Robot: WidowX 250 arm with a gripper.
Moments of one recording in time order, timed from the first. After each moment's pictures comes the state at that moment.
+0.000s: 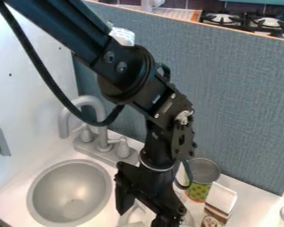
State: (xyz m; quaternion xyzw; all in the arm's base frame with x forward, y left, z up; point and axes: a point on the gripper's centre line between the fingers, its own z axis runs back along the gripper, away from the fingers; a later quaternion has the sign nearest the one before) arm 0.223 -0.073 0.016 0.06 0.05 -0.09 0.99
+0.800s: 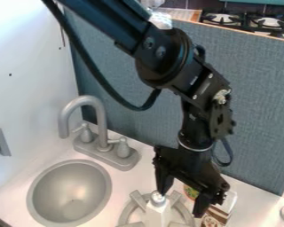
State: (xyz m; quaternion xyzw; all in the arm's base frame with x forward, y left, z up) arm 0.271 -0.111 0.031 0.02 -0.02 -0.07 1.00
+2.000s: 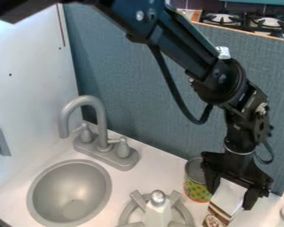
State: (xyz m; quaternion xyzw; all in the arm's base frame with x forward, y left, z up) arm 0.343 -0.159 -0.011 -0.03 -0.05 -0.05 1.00
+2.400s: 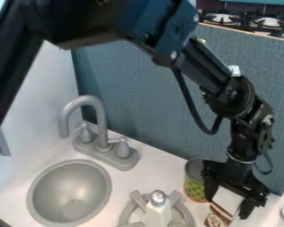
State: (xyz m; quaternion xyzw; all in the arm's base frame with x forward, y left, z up) arm 0.347 -0.156 -0.040 0.01 0.01 -0.06 1.00
